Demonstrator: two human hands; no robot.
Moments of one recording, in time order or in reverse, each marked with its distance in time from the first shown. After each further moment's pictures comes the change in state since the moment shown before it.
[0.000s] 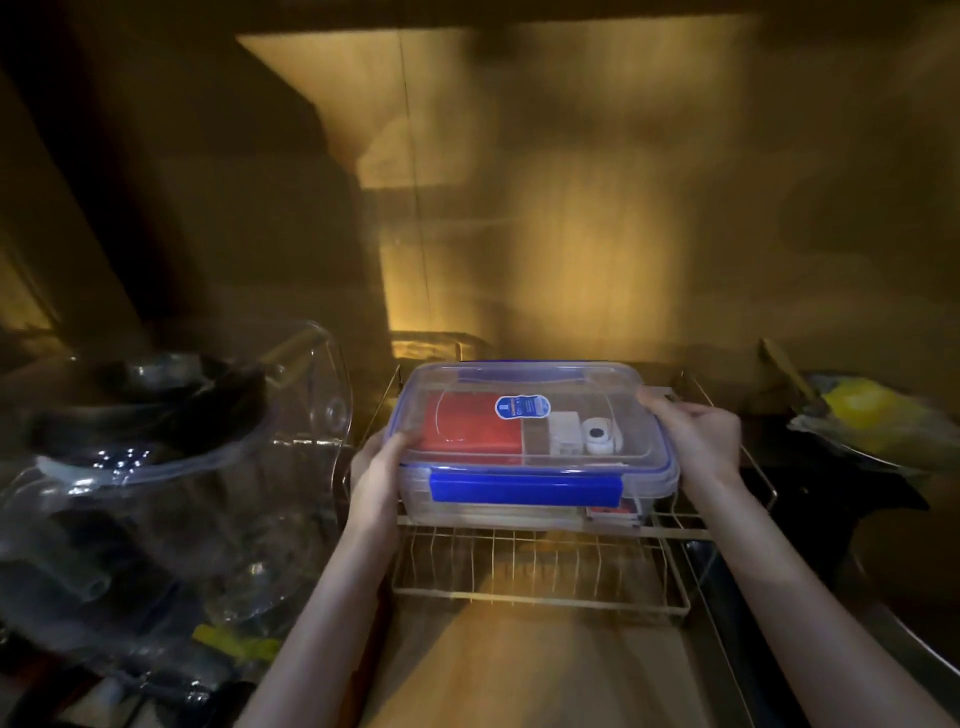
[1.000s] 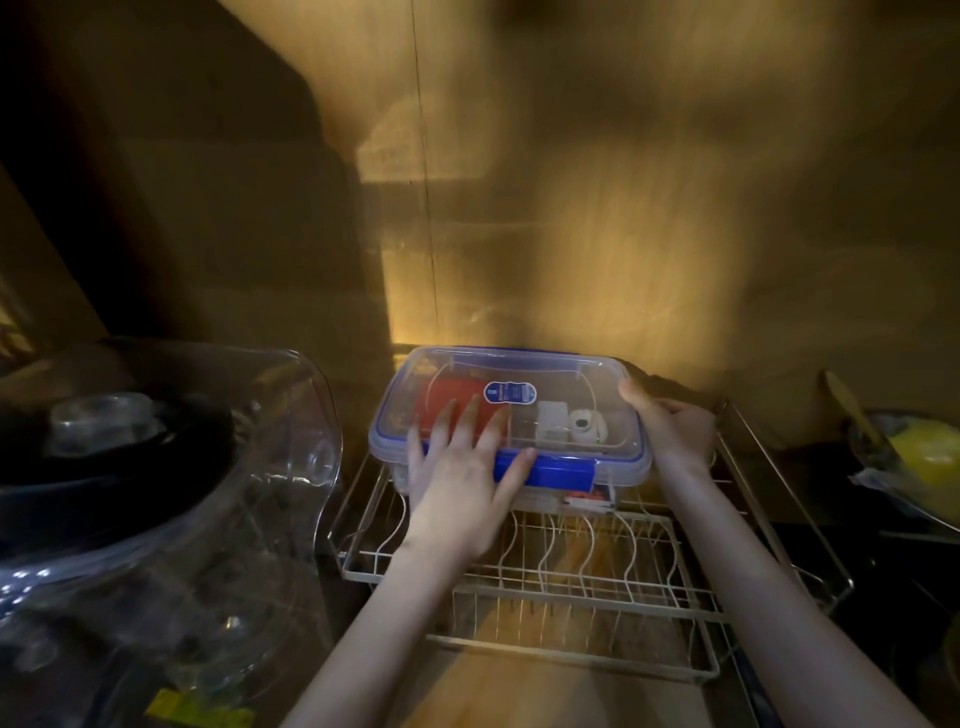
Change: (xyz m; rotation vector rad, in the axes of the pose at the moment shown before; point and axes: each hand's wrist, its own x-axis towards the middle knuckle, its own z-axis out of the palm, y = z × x) left_hand 0.046 0.004 0.055 1.382 -0.184 0.515; right_hand 0.070 0.003 0.070 -0.072 -0.053 0.080
